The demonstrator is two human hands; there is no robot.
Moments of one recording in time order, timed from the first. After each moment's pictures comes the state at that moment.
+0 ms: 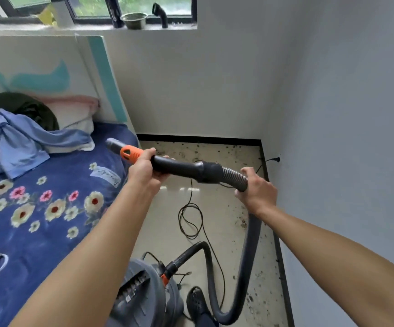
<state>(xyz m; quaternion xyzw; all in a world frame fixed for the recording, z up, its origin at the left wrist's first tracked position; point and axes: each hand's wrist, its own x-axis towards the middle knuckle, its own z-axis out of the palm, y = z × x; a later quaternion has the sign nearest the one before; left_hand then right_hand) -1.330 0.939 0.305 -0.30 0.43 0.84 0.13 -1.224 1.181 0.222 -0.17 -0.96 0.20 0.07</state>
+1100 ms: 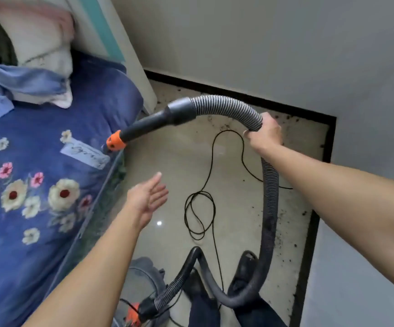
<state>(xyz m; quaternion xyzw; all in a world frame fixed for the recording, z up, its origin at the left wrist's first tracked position) -1.609 0.980 0.040 -0.44 0.56 0.67 0.20 -1.726 1.255 0.028 -0.25 -0.88 0.39 -0.09</state>
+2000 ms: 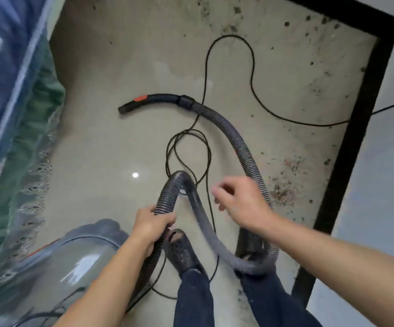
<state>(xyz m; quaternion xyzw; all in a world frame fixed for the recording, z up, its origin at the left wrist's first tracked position) -1.454 0.964 -0.308 -0.45 0.65 0.49 0.37 -1.494 1.168 -0.273 -0.14 -0.83 0.43 -0.33</state>
